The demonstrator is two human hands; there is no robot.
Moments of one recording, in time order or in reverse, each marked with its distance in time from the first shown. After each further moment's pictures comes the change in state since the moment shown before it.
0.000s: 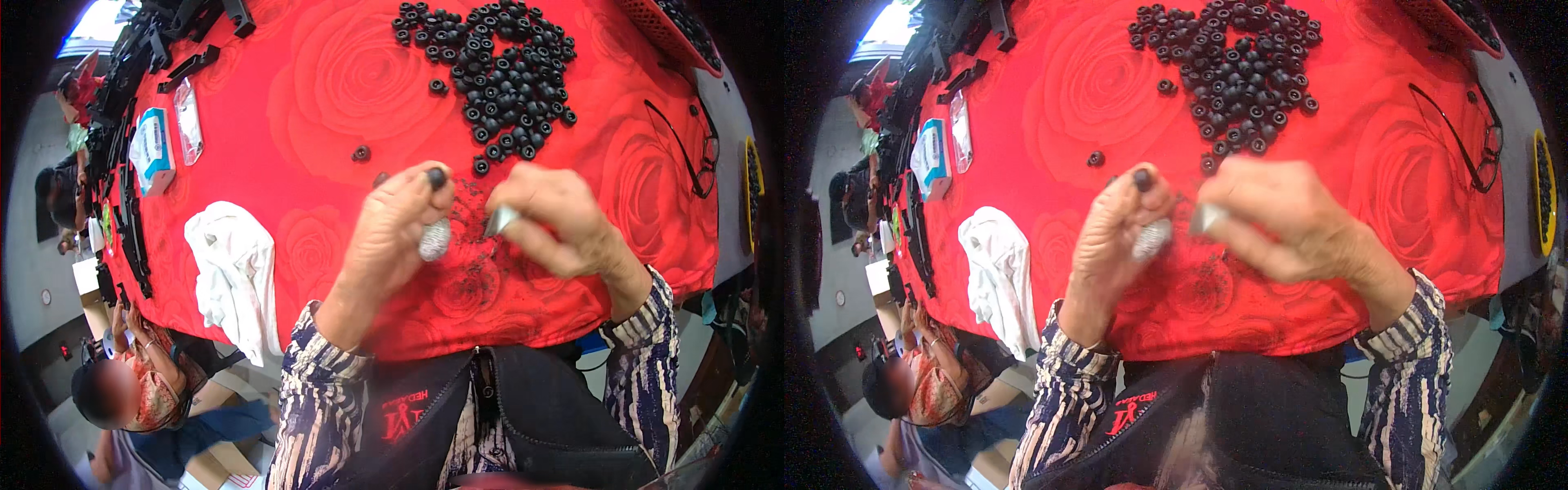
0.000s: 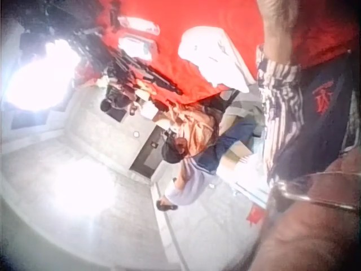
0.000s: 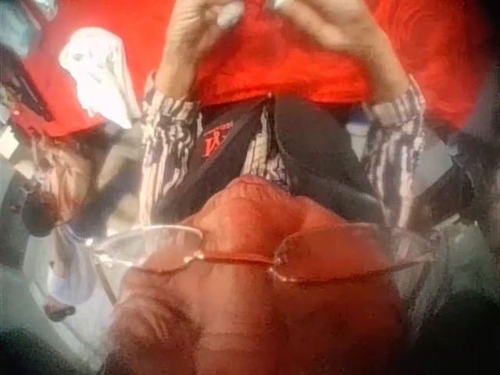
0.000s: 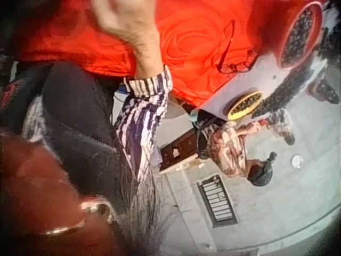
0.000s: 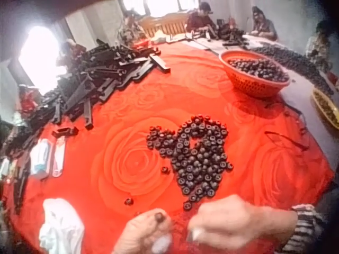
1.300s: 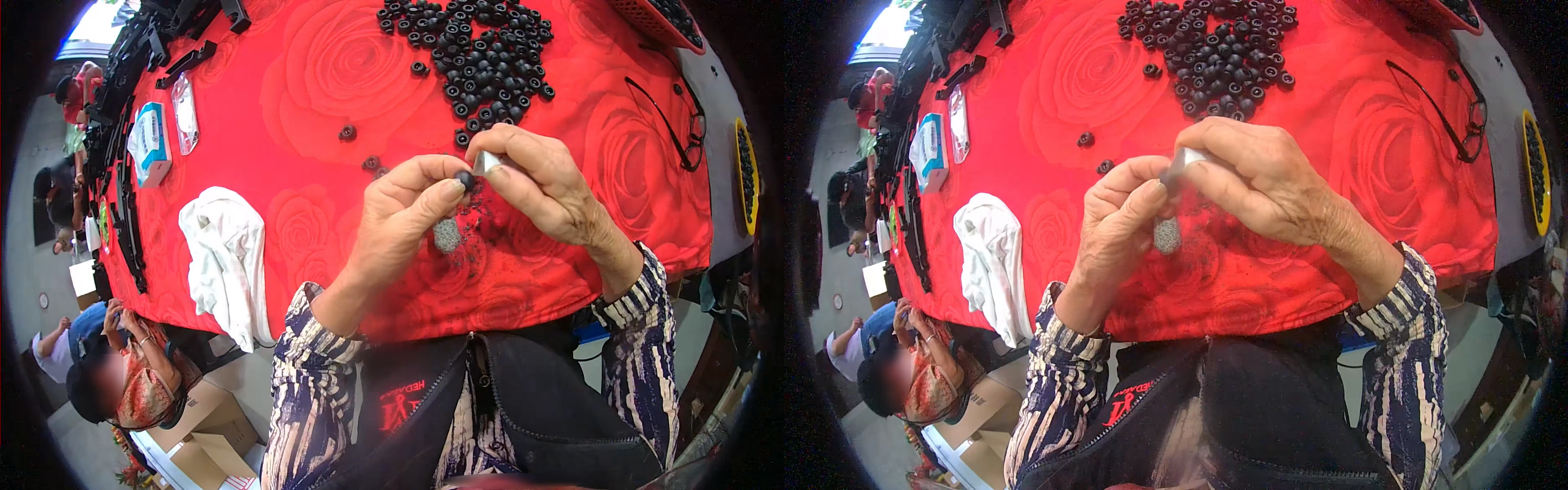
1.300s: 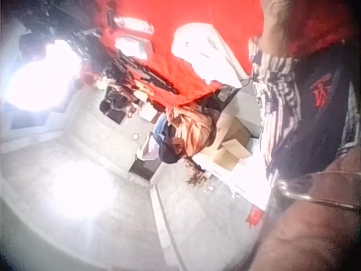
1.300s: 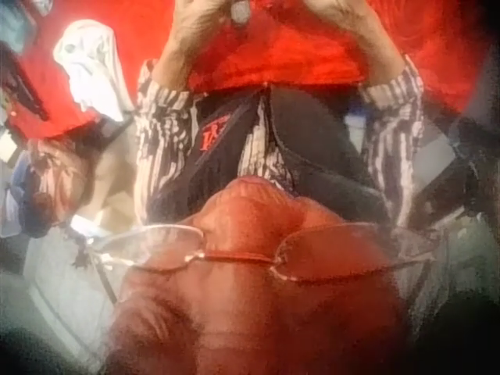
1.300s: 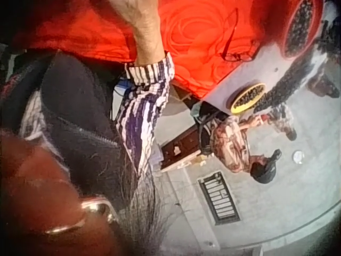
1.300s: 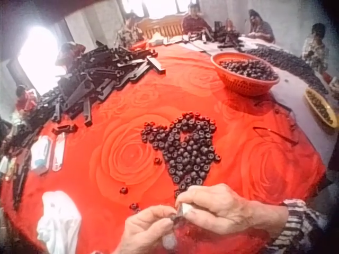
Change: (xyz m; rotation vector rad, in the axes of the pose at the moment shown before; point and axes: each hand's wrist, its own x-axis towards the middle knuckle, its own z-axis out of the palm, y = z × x) left_hand -0.011 -0.009 0.018 0.338 -0.067 0.109; right_hand 0.002 -0.007 0.003 0.027 0.134 0.156
